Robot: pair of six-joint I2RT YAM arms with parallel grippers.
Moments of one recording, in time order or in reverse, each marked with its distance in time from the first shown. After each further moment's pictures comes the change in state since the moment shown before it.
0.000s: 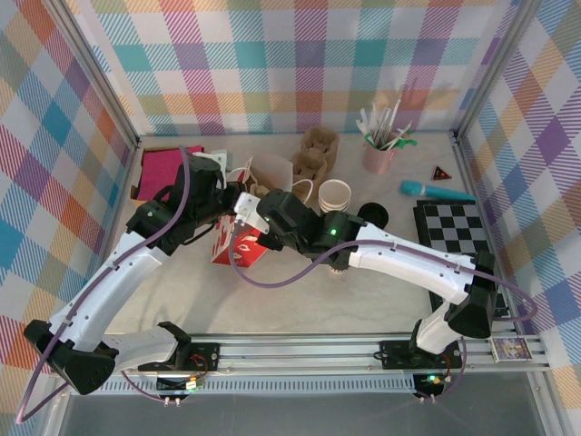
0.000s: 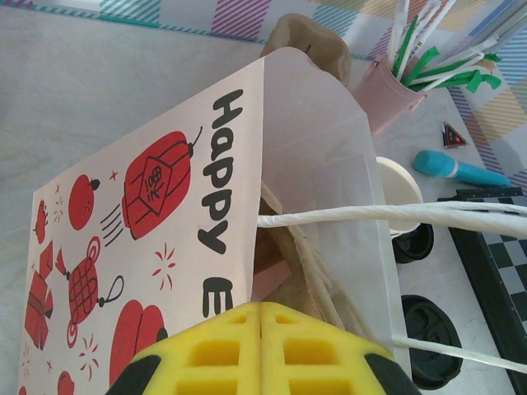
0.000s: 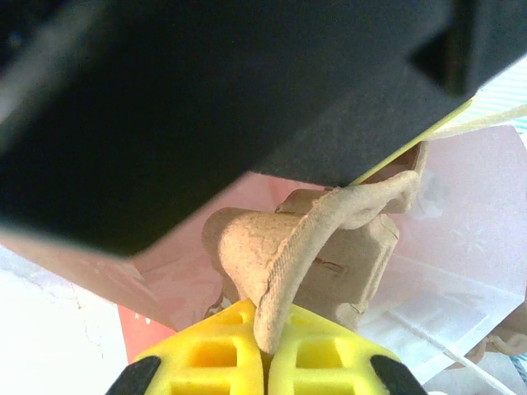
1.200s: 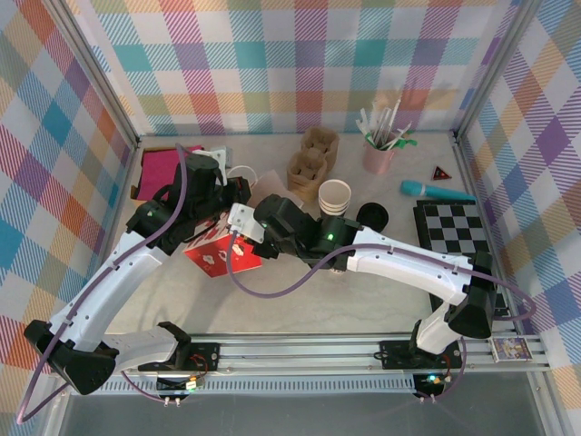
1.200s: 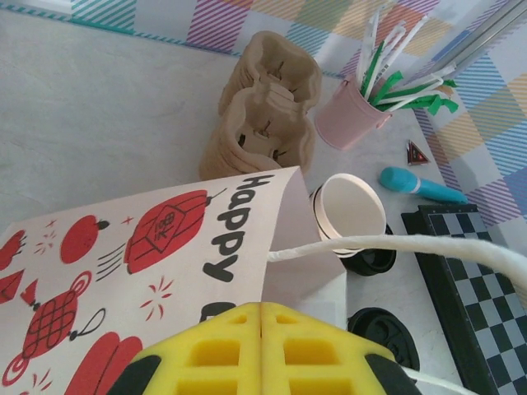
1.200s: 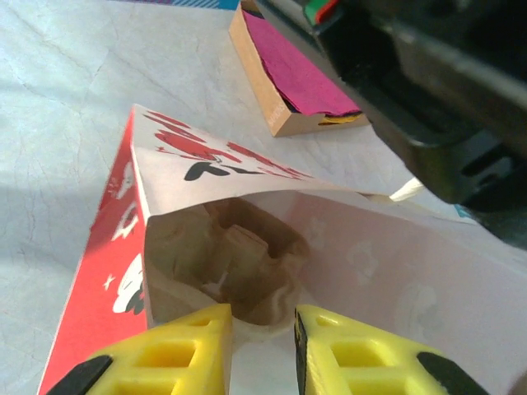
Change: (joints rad) left arm 0.006 0.001 0.000 0.054 0.047 -0.048; right arm 0.012 0.000 -0.021 0.032 -0.119 -0.014
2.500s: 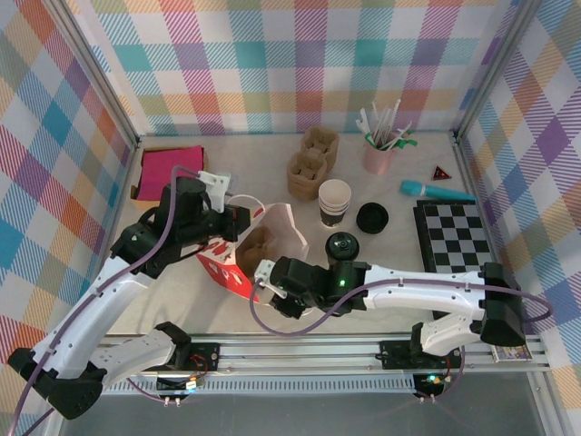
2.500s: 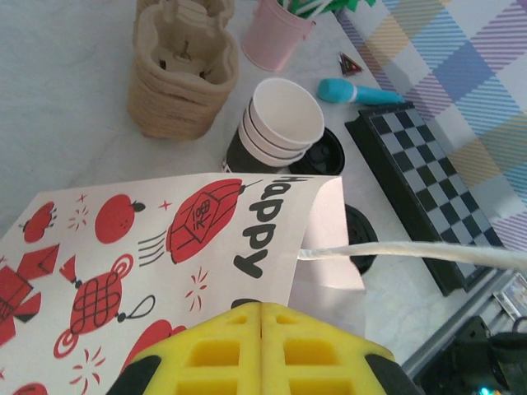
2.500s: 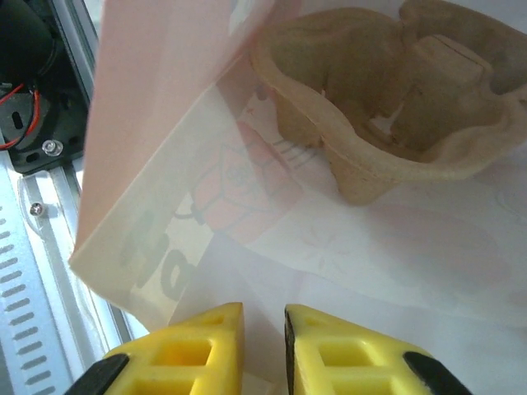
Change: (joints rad) left arm 0.000 -0.172 -0.144 -0.055 0.235 0.159; right arm 0.180 -0.167 -0.414 -0.045 -0.130 0.475
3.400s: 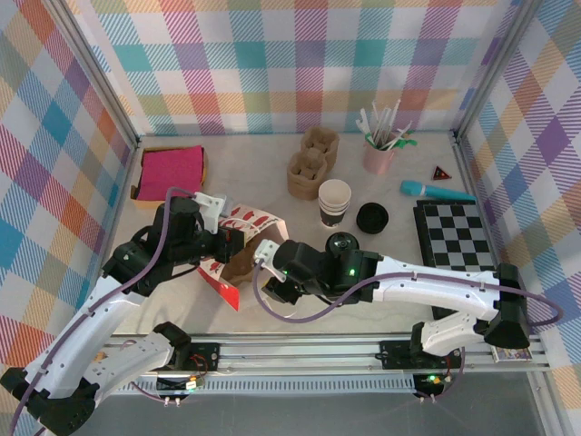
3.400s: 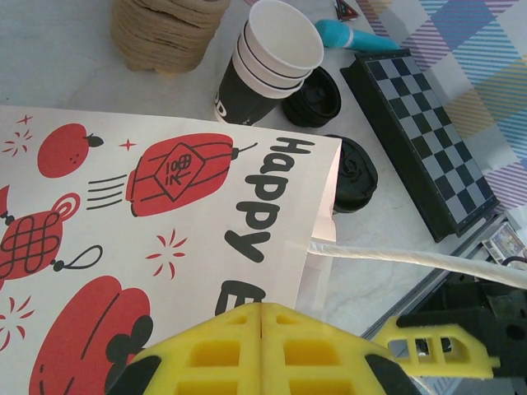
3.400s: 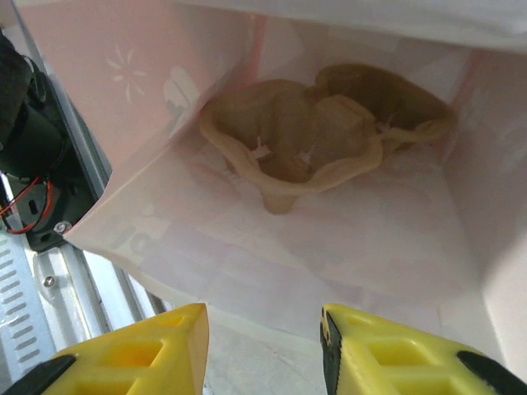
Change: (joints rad) left arm -0.001 -0.124 -0.124 -0.060 0.053 0.000; right arm -0.060 -0.035 0.114 -0.019 0.026 -0.008
